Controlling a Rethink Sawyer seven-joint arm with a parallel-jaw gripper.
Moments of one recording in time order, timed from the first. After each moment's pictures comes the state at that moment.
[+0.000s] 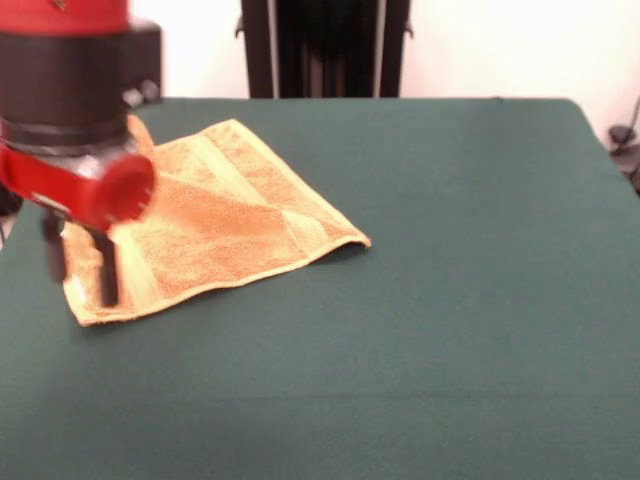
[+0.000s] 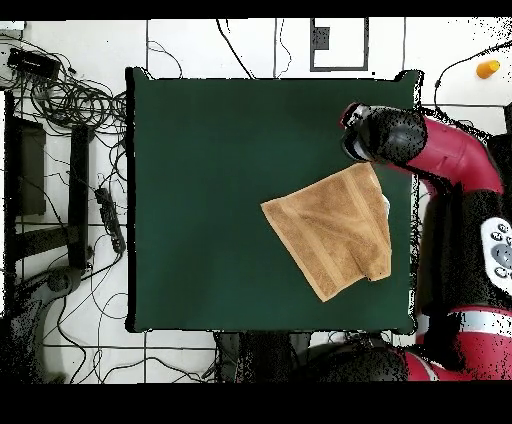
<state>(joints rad) -0.48 -0.44 0.15 1.10 -0.18 0.68 2.04</state>
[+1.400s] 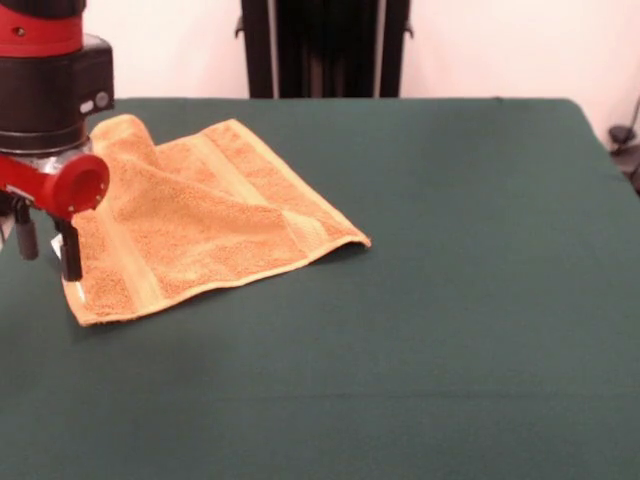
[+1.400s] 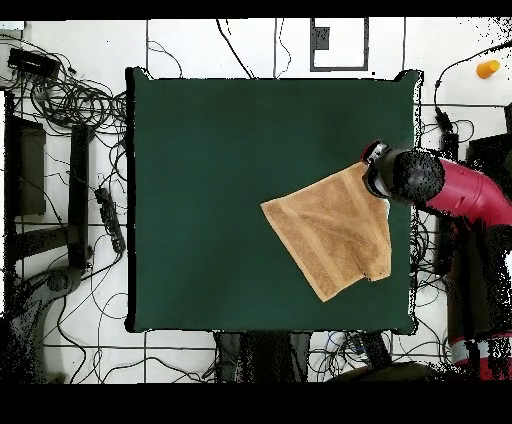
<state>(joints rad) -0.61 -0.46 0.20 1.26 -0.33 0.58 2.04</state>
